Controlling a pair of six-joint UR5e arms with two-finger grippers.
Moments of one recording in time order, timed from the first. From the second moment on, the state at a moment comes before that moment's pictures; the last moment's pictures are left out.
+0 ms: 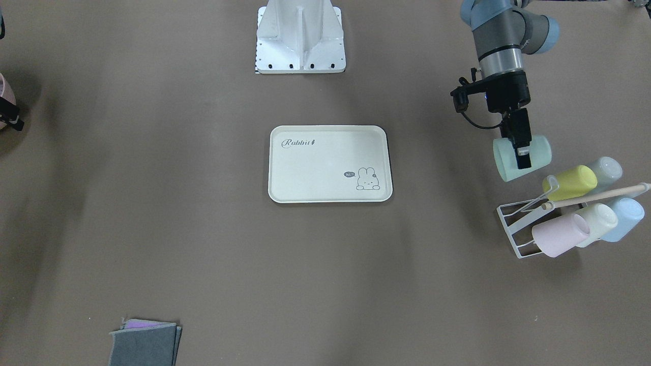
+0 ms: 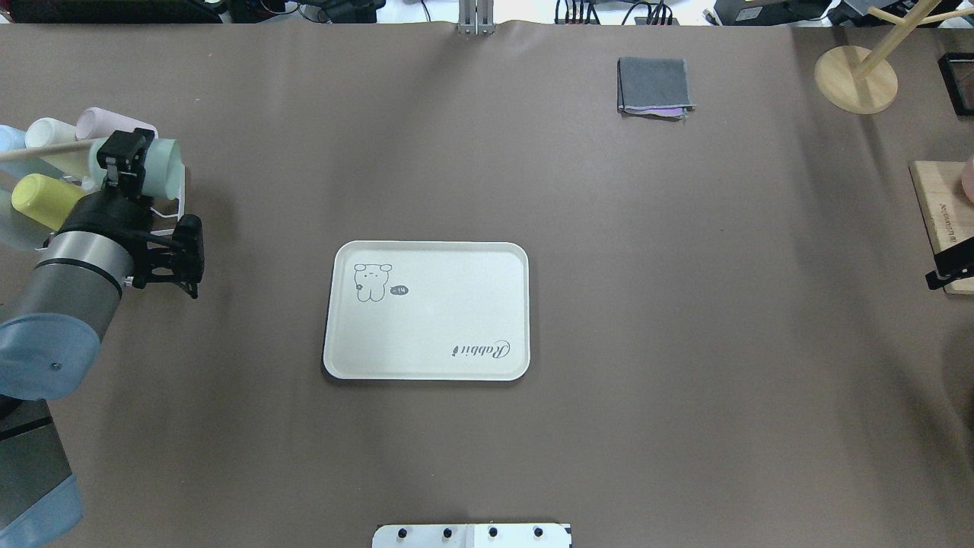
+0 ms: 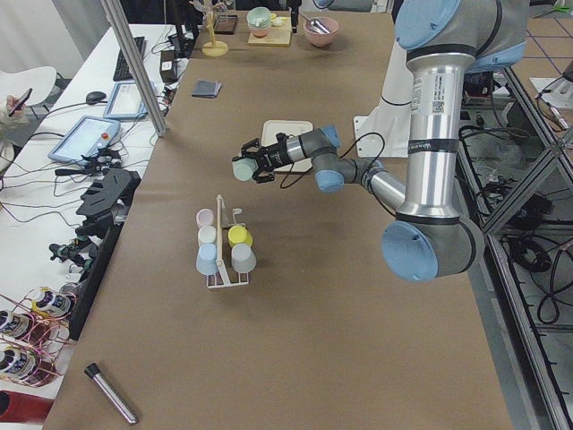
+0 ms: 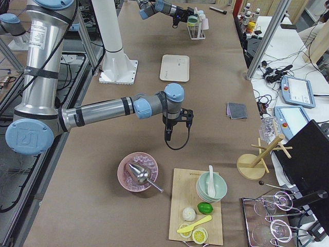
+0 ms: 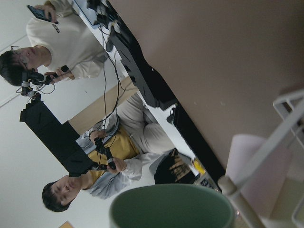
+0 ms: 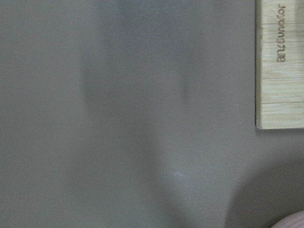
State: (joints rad) left arm -0.51 -1.60 -1.93 -2.28 -0.82 0.61; right arm 1.21 -1.77 1.96 -1.48 2.32 0.53
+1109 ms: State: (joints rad) left arm -0.47 -1.98 -1.46 -2.98 -1.39 -0.24; right arm 1.41 -1.82 1.85 -1.49 2.43 0.41
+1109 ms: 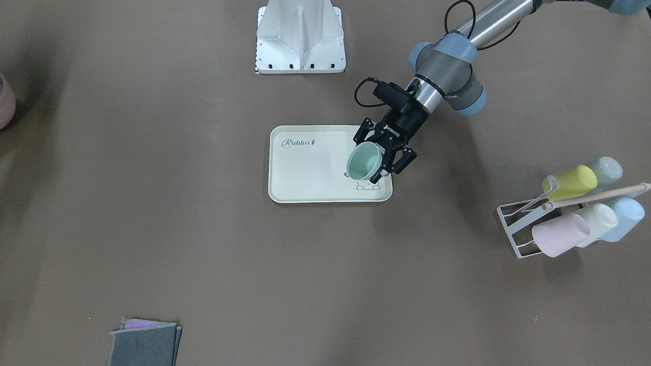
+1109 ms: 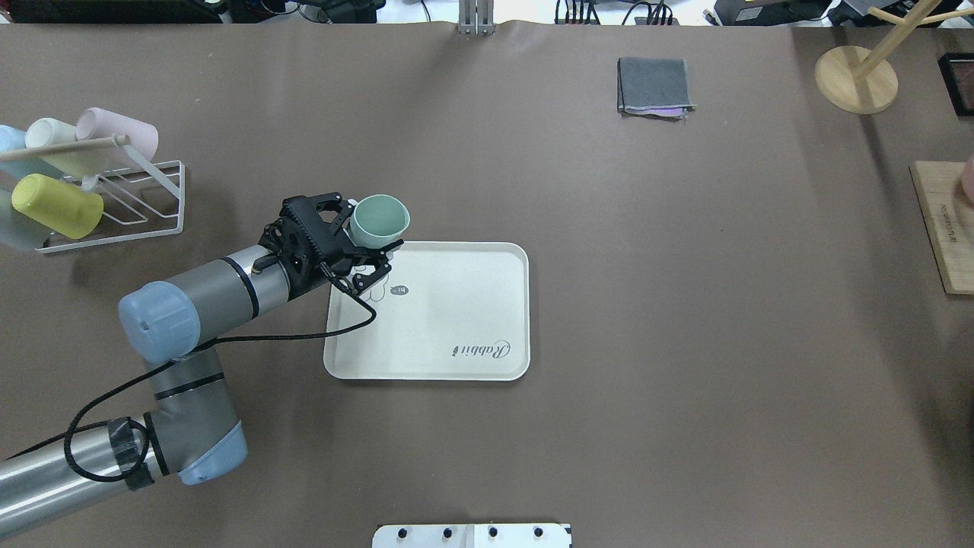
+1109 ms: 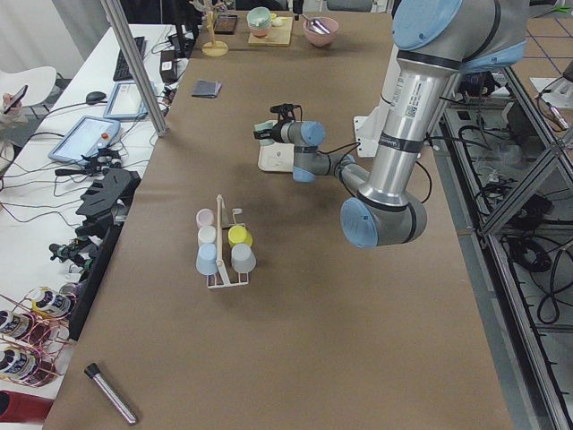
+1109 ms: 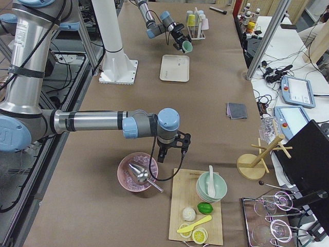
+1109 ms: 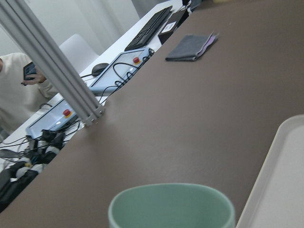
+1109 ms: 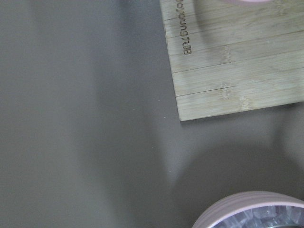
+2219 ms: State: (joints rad) left arm -0.41 -2.15 -1.20 -3.23 -1.59 -0.46; right arm 1.41 -1.81 1.86 -1.49 2.43 0.41
